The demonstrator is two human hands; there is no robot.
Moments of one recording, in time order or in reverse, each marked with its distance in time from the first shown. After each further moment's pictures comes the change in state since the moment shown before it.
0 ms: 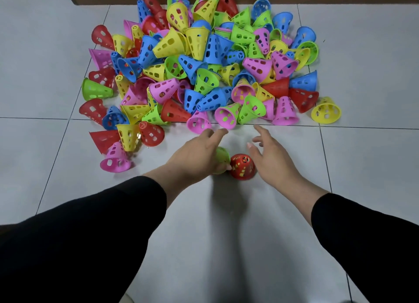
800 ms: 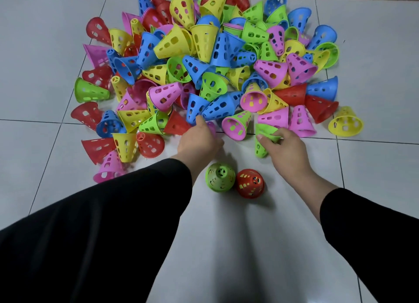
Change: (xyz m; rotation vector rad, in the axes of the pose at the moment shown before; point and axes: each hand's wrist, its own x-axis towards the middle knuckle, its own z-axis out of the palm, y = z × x) left_hand 0.088 -0.033 0.008 -0.078 0.118 -0.611; right_hand 0.071 0.012 0.003 0.146 0.160 0.185
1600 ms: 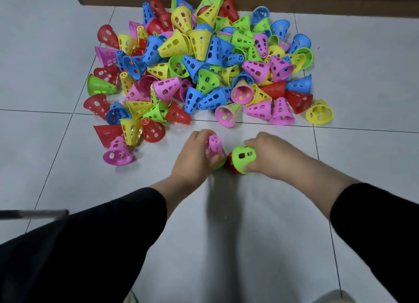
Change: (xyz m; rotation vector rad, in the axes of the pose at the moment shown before) left_hand -0.124 -0.034 -0.002 -0.462 0.057 0.388; right_hand -0.095 -0.060 -0.055 -0.769 -0.487 -0.325
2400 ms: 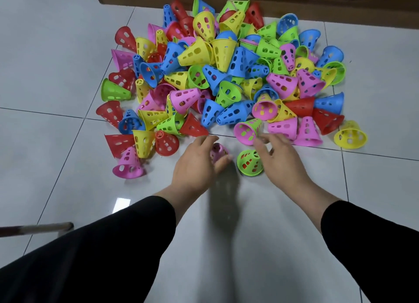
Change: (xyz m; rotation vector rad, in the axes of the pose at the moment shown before) left_hand 0.040 -0.028 -0.023 0.257 0.057 -0.036; right_hand 0.080 0.007 0.033 0.517 0.447 0.025
